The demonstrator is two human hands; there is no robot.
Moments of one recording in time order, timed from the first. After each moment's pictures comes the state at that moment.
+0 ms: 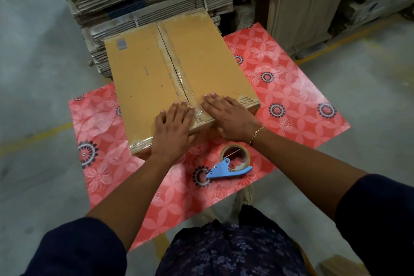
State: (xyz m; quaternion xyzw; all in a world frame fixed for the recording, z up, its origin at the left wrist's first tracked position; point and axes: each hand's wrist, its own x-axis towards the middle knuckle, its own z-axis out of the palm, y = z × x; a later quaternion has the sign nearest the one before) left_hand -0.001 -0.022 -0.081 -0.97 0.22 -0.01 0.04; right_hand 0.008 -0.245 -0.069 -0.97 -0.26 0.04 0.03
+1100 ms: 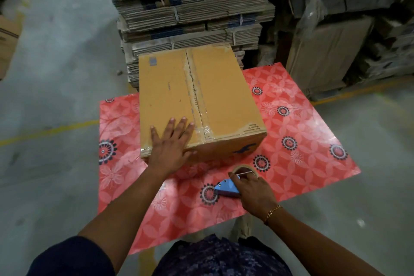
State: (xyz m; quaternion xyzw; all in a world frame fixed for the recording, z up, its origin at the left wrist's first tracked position) left_hand -0.012 0.037 -0.081 -0.99 0.15 0.04 0.00; right_hand -0.114 -0.241 -0.118 -0.97 -0.15 0.21 0.00
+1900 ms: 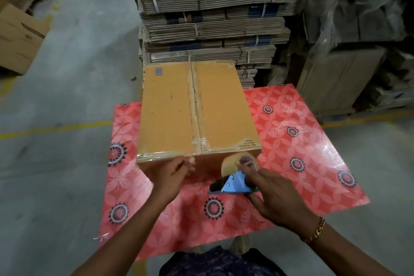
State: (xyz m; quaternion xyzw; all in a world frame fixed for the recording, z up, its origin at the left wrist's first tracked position) left_hand -0.074 0.035 -0.036 -0.79 -0.12 0.06 -0.60; right_hand -0.094 -0.244 0.009 -0.94 -0.29 -0.01 0.16
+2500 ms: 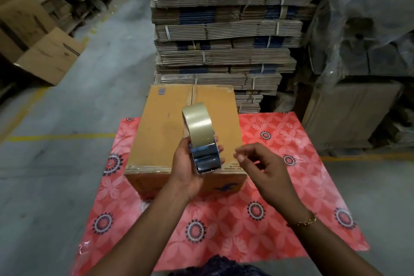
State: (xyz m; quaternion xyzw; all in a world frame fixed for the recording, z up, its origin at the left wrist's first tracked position) left_hand -0.022 -0.075 0.058 -0.37 -0.21 0.05 -0.91; right_hand -0.029 -0.262 0.079 -0.81 -0.15 -0.03 0.57
